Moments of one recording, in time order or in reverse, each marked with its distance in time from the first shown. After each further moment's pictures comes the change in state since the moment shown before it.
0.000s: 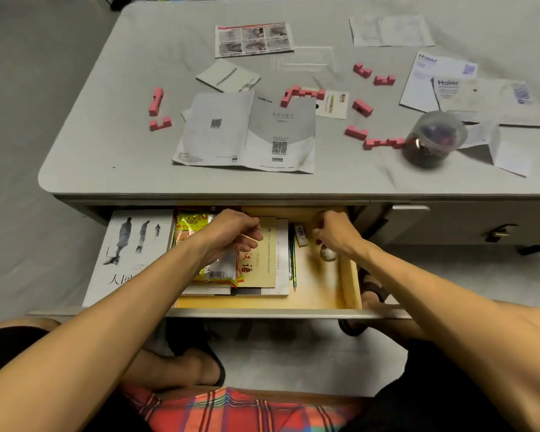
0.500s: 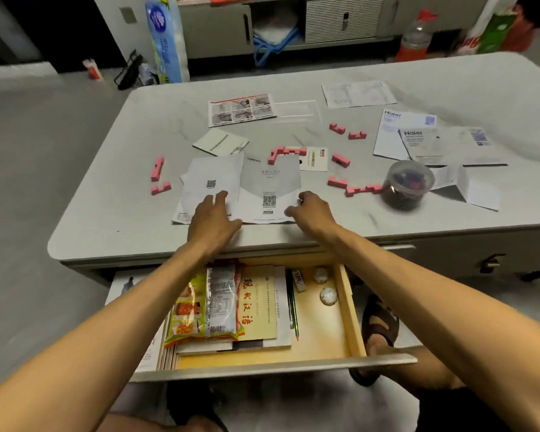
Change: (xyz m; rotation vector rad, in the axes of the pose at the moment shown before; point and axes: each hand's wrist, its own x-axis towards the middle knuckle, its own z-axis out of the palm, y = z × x) left_hand 0.034 0.076 -0.031 0.909 0.556 0.419; right_hand 0.015 -0.099 -0.092 0.437 0.217 0.030
